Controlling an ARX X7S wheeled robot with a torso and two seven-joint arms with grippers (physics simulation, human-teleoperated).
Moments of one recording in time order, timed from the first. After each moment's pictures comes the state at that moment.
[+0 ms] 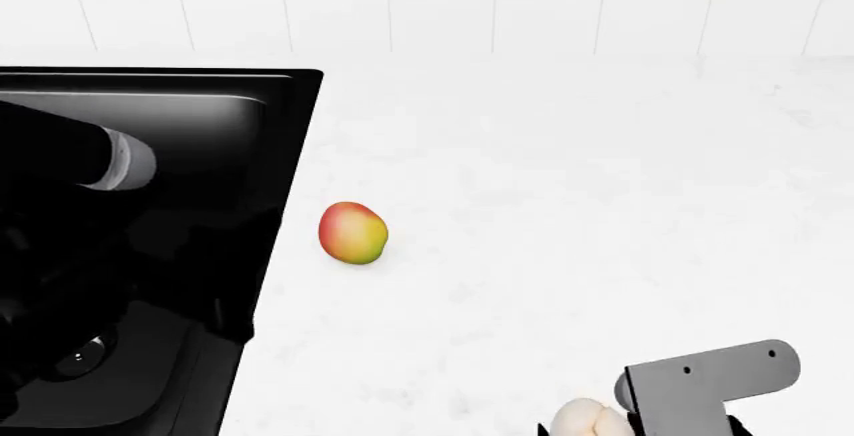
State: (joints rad) left arm -1.00 -0.68 0.61 0.34 -1.51 -0.79 -0.63; right arm 0.74 1.07 -1.04 -0.44 1.42 0.34 0.63
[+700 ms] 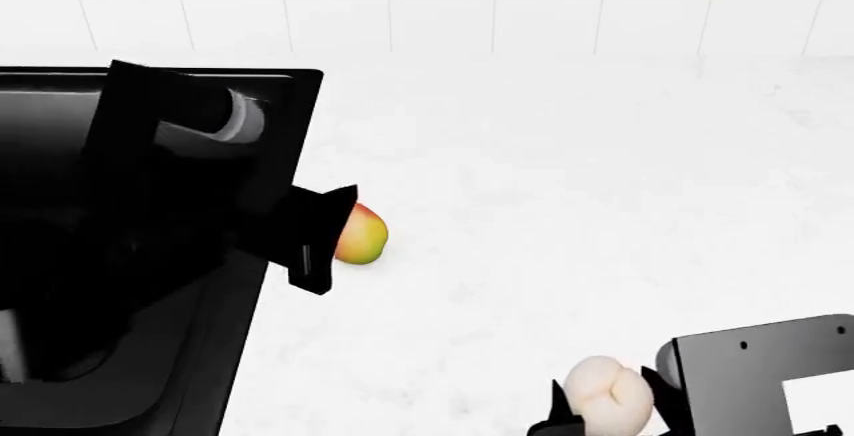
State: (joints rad) left arm -1.12 -0.48 0.74 -0.05 -1.30 -0.75 -0.35; right arm 0.76 1.17 -0.98 -0.57 1.46 0.28 0.69
